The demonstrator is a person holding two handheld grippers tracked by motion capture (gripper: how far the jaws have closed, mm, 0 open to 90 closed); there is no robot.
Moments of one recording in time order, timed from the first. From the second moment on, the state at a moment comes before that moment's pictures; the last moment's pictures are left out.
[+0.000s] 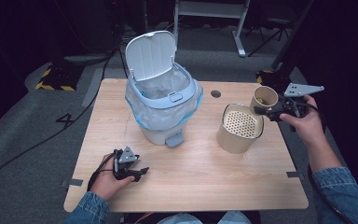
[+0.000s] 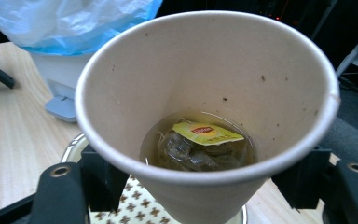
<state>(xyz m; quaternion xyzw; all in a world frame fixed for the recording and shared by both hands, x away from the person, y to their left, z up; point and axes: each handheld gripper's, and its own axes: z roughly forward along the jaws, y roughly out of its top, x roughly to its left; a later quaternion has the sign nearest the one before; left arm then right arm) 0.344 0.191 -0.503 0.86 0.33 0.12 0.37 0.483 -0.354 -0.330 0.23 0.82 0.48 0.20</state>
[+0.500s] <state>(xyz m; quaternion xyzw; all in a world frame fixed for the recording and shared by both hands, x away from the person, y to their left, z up) 0.343 0.190 -0.504 0.86 0.33 0.13 0.37 0.501 -0.343 -0.346 0.18 0.83 0.46 0.24</state>
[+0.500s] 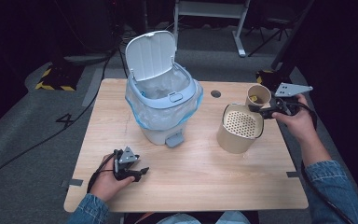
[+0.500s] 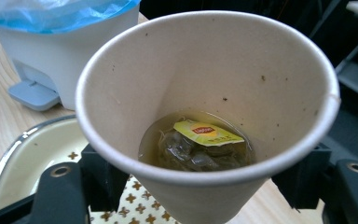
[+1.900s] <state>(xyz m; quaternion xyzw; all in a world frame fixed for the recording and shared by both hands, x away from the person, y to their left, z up) 0.337 0.191 -0.503 0.85 0.35 0.14 0.36 0.473 -0.312 -0.357 -0.12 0.80 0.12 0.58</state>
